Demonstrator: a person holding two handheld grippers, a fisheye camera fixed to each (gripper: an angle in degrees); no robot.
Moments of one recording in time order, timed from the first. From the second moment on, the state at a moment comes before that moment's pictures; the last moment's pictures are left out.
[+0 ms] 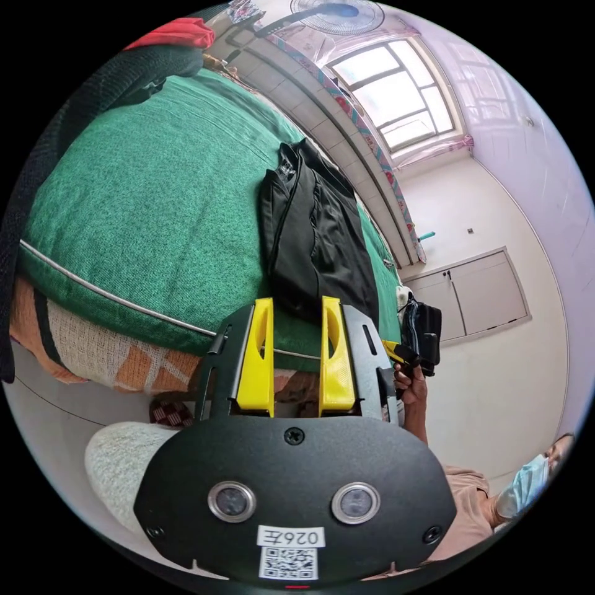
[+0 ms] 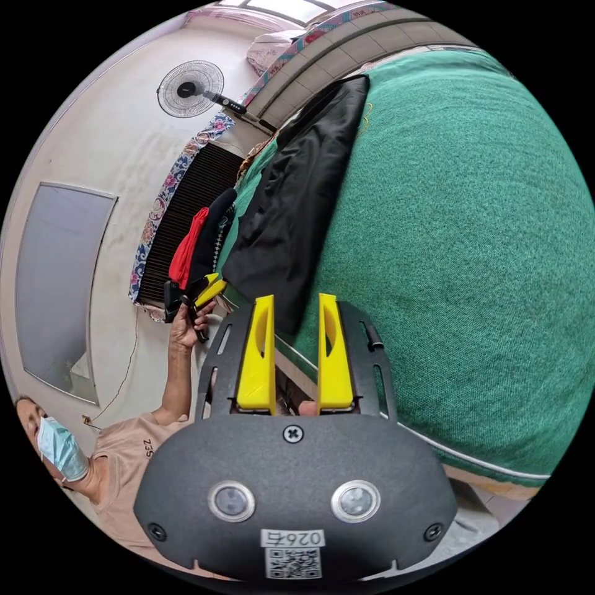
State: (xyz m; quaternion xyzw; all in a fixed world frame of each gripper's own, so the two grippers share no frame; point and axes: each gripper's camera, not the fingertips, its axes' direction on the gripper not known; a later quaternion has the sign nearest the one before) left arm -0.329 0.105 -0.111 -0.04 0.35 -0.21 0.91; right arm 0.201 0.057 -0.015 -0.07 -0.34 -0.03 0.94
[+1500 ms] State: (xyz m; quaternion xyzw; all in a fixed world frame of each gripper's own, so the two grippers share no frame) left arm -0.371 0.125 -0.100 0.05 0.48 -0.26 0.83; right arm 0.261 0.082 -0.012 -0.11 -0.42 -0.03 0.90
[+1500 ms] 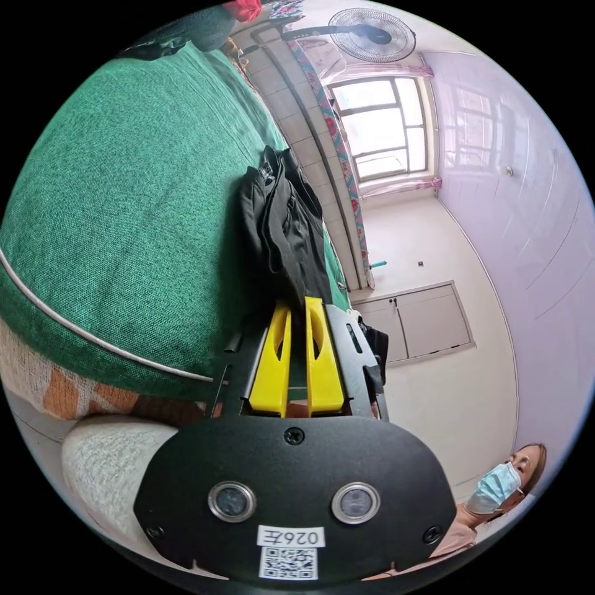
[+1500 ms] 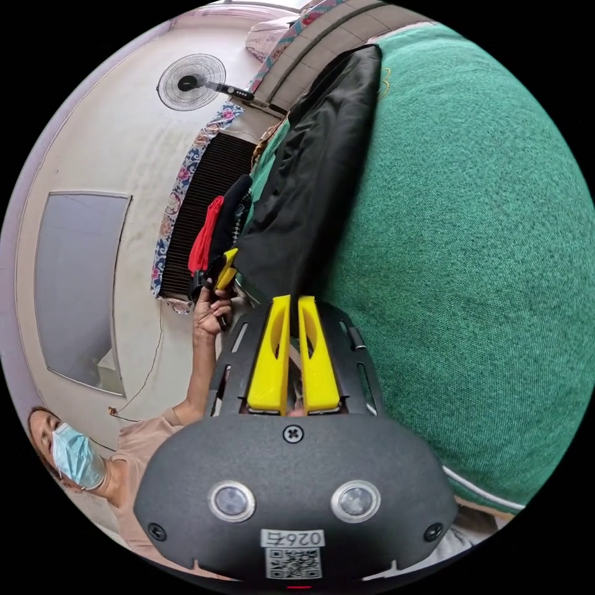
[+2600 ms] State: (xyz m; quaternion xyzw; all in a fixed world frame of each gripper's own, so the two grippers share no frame) left arm -0.293 -0.091 -0.091 0.01 0.48 -0.07 0.87; right arm 0.322 -0.082 -0.083 -0.03 -0.50 0.01 0.87
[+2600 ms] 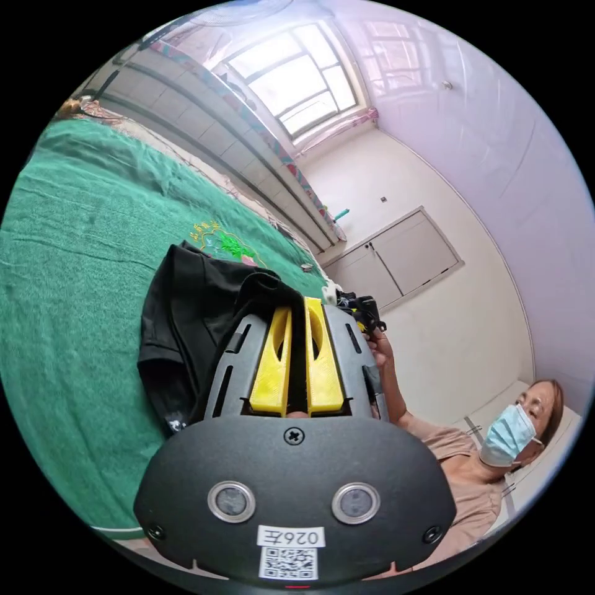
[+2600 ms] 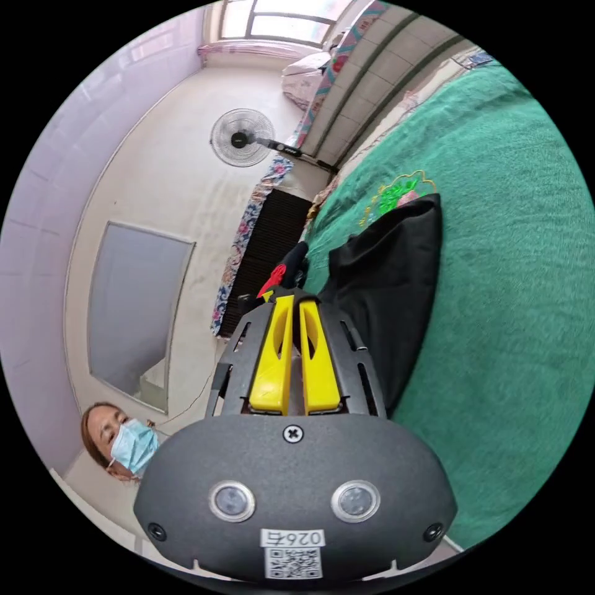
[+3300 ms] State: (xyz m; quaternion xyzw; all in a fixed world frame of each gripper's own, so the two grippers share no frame) left arm -0.213 -0.197 -0.062 0.06 0.49 0.09 0.87; right arm 0.262 -0.149 -0.036 0.05 -0.39 -0.03 0.92
